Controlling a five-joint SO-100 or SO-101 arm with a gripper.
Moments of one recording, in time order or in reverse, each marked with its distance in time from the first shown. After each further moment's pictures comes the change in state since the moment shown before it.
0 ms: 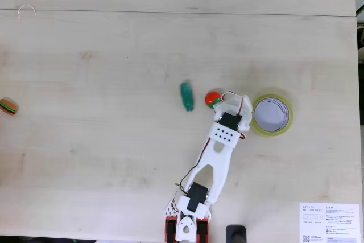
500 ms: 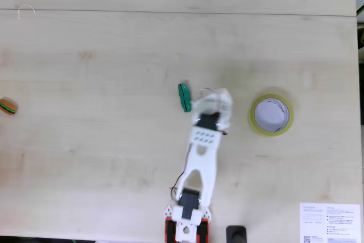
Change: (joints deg) arm -13.4 8.9 3.4 -4.6 12.7
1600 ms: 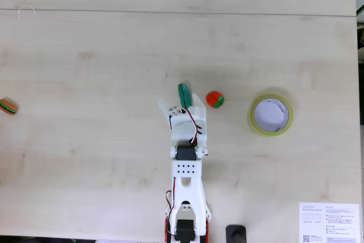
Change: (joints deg) arm -8.9 25.2 25.8 -13.6 31.7
